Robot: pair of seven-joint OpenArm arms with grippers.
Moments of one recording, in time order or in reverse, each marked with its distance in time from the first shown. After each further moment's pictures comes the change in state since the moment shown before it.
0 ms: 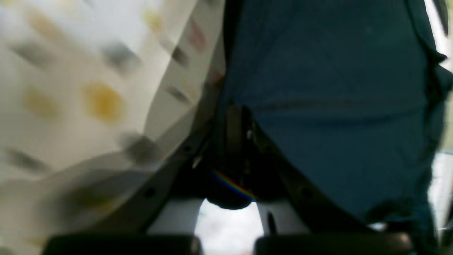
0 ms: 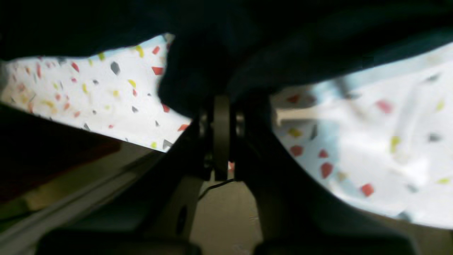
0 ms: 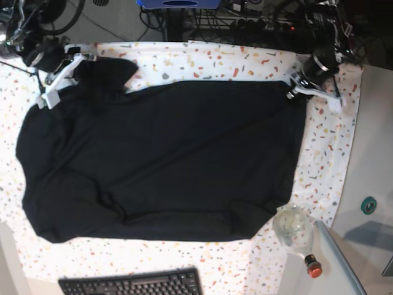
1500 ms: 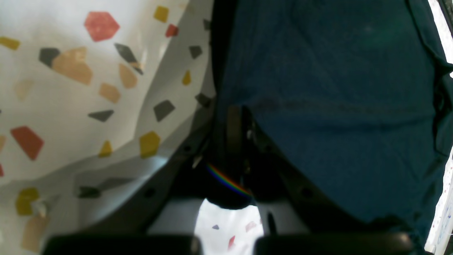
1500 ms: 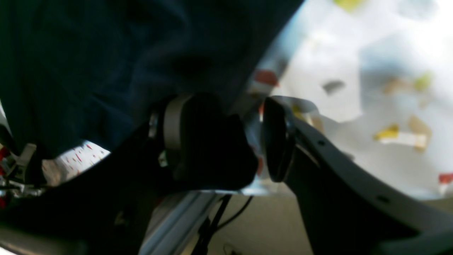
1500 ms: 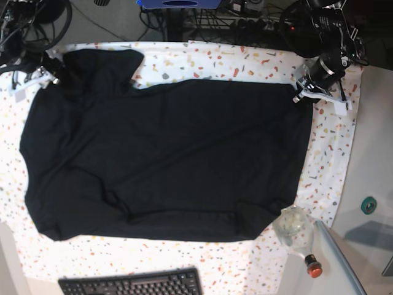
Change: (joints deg) left arm -0.6 -0.8 -0.1 0.1 0.0 0.2 0.0; right arm 10.1 -0.6 17.8 -17.2 5.8 -6.9 -6.2
